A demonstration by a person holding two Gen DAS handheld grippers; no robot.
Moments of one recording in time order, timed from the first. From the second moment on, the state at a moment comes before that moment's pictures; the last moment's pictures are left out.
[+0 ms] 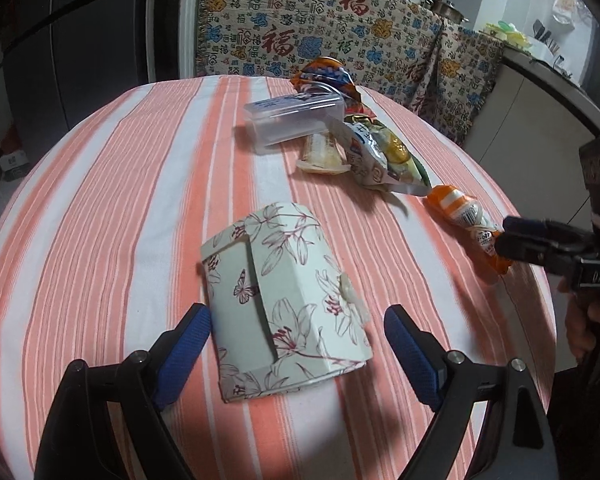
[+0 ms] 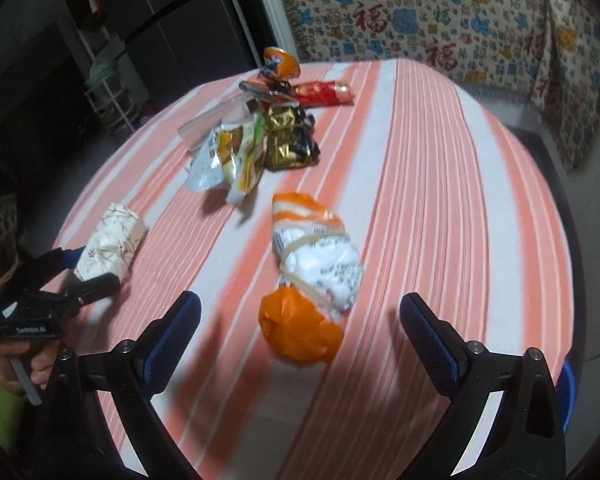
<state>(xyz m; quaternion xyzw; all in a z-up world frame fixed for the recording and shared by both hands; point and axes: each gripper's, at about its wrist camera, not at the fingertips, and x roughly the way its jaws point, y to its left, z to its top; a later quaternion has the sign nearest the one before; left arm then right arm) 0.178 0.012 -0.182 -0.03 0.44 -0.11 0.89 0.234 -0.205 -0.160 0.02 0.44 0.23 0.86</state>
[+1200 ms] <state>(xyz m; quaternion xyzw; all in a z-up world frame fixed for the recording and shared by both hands) 0.157 -0.180 -0.149 -0.02 0.42 -0.27 0.87 0.163 -0.424 -0.139 0.17 0.43 0.07 0.88</state>
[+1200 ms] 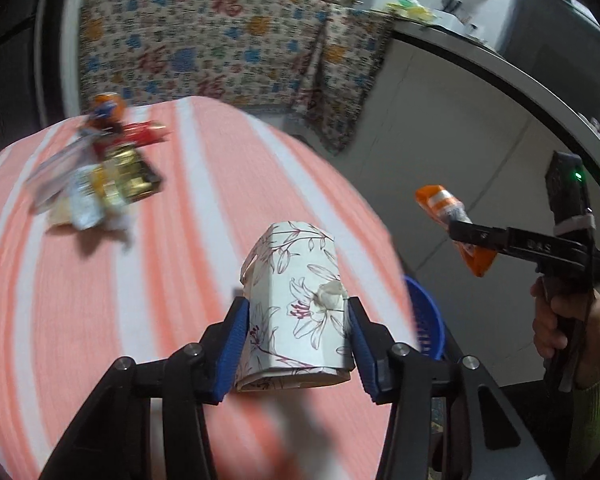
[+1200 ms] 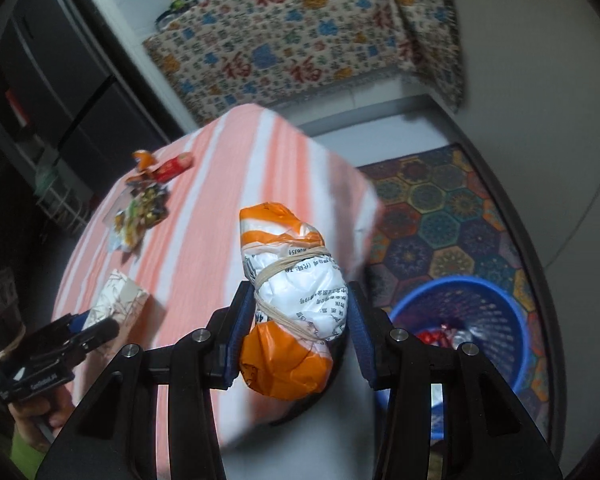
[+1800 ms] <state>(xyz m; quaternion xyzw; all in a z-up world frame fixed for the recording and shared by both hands) 0.186 -0.404 -0.222 0.02 0.48 -0.36 0.80 0.147 -0.577 -0.194 0.26 0.48 -0.07 0.84</state>
